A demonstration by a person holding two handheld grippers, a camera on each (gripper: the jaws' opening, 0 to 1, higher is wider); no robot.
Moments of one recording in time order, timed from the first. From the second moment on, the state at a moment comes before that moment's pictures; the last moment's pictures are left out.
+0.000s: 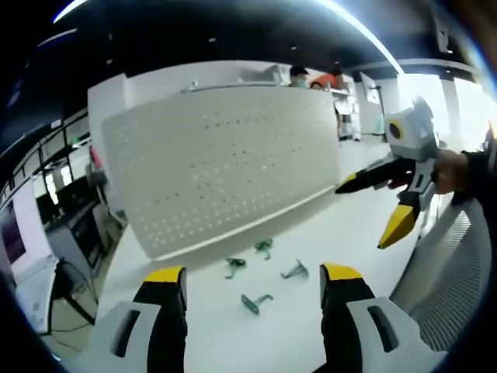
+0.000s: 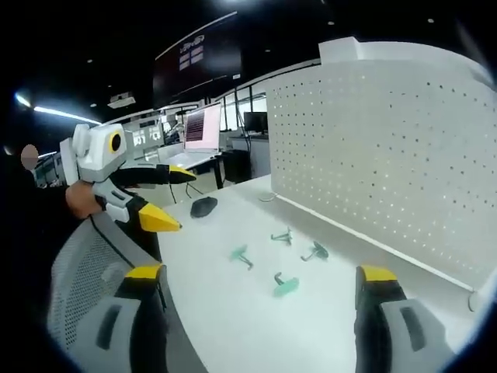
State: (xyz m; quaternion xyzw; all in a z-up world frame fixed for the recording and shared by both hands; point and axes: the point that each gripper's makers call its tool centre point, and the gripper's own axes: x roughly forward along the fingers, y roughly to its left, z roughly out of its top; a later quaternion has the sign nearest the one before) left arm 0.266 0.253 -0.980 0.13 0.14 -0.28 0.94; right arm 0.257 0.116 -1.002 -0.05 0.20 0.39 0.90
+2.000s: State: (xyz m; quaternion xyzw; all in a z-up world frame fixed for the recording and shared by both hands) left arm 0.262 0.249 -0.977 0.13 0.13 -0.29 0.94; right arm 0.257 0.112 -1.004 -0.06 0.20 0.38 0.90
